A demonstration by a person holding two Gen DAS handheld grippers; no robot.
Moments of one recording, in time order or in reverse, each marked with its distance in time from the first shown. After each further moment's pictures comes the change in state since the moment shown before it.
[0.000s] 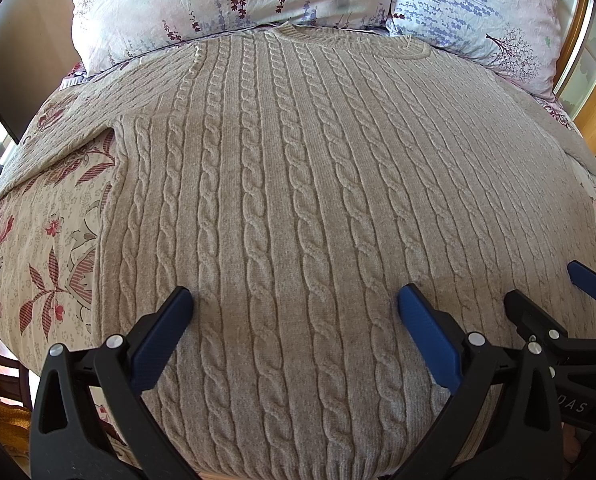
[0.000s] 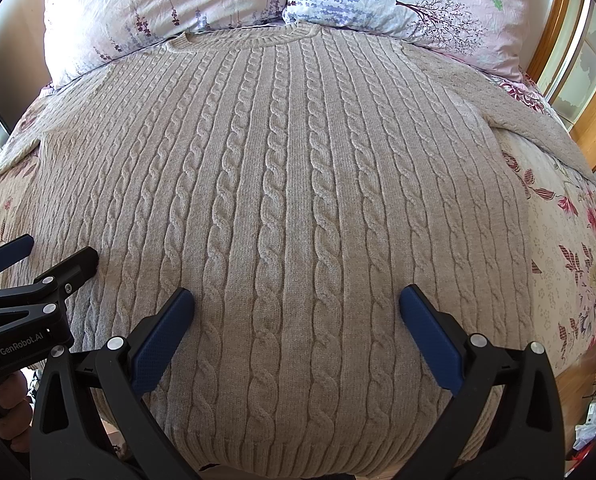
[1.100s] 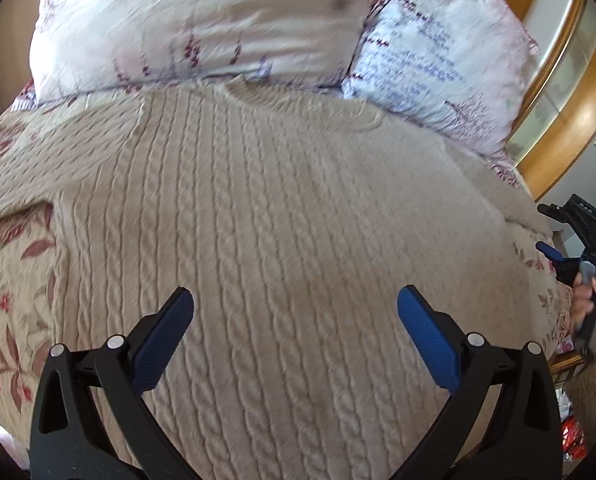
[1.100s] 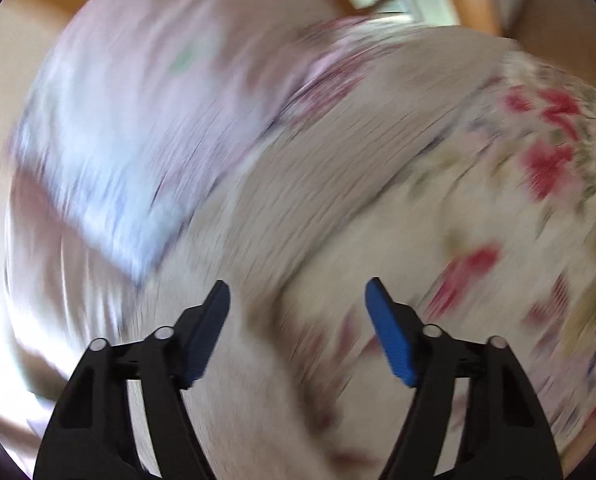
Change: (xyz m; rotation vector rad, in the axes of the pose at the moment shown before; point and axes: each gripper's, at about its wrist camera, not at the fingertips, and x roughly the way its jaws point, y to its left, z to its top) left arm -0.008 -0.003 0.064 -0.036 -0.125 -0.252; right arm 0.007 -0.283 0.056 0.937 -0.217 0.236
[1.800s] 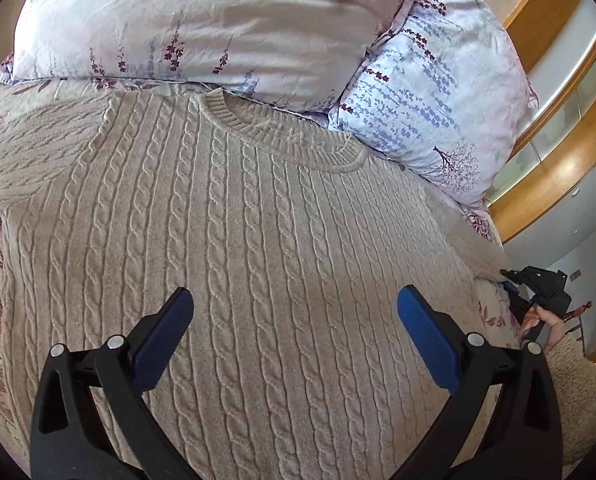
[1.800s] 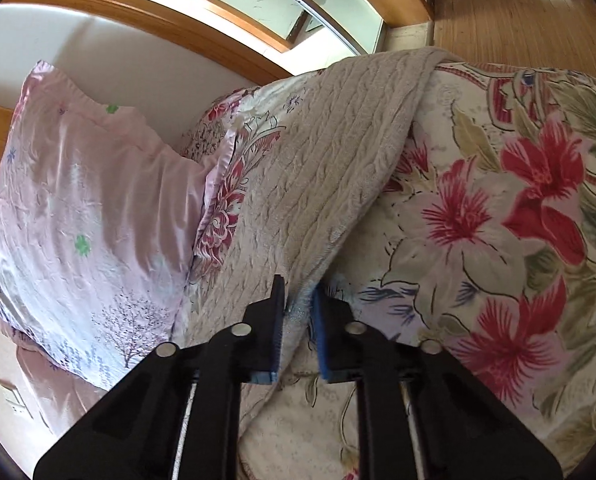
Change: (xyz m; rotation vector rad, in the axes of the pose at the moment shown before) left arm 0.022 0.006 0.033 -0.151 -0.016 -0.152; right arm 0.018 -0.082 0.076 0.276 -0.104 0.026
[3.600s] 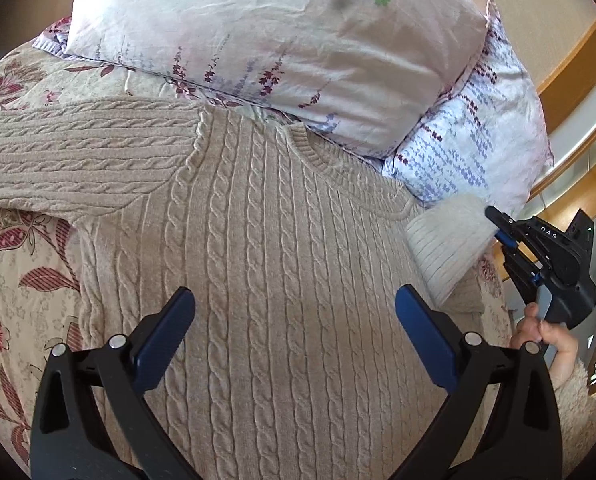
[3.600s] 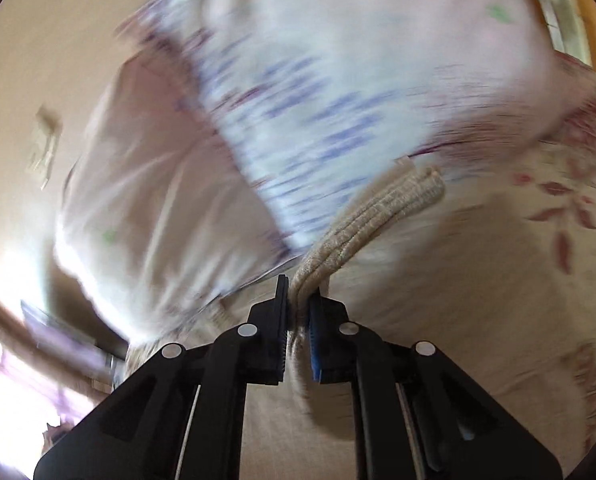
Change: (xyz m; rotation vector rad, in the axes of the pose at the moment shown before) left arm -0.035 0.085 0.024 -0.144 -0.058 -0.017; right arm 0.035 0.253 -0.236 -0.709 0.254 0.311
